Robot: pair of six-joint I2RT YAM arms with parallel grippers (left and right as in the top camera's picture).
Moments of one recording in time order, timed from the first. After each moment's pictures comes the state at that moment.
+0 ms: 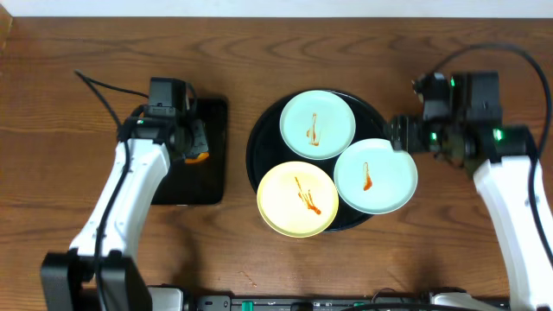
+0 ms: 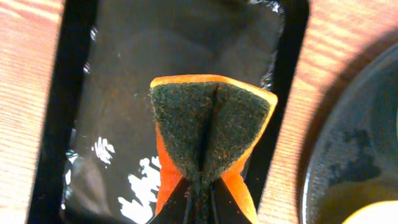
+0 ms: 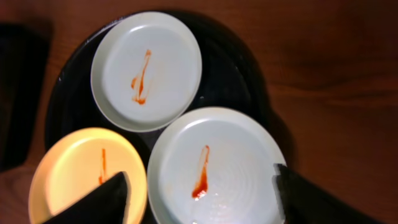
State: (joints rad) left arm -0.06 1.52 1.11 -0.78 -0.03 -0.29; right arm 0.07 1.39 1.26 -0.89 -0.26 0.03
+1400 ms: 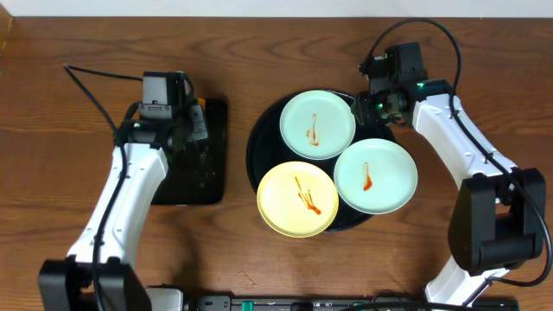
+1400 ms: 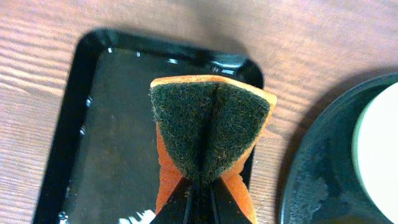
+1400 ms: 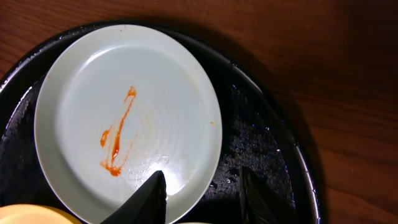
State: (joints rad) left arm -0.06 1.51 1.11 -0.61 -0.01 -0.25; right arm 0.18 1.88 1.39 -0.62 -0.24 0.00
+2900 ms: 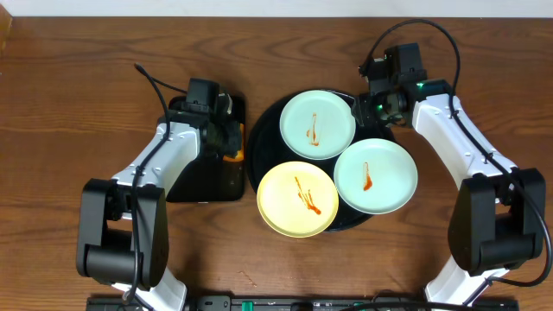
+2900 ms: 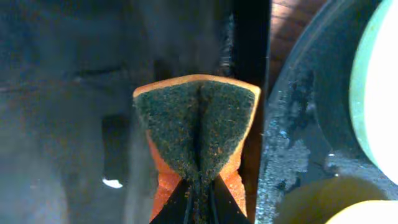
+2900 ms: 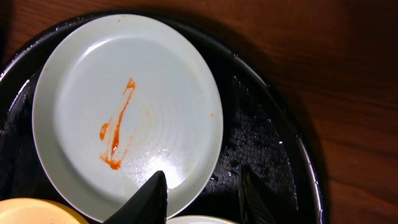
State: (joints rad) left arm -0.16 1.78 1.10 -0.55 0.20 -0.25; right arm 0.19 1.88 1.39 -0.64 -0.24 0.00
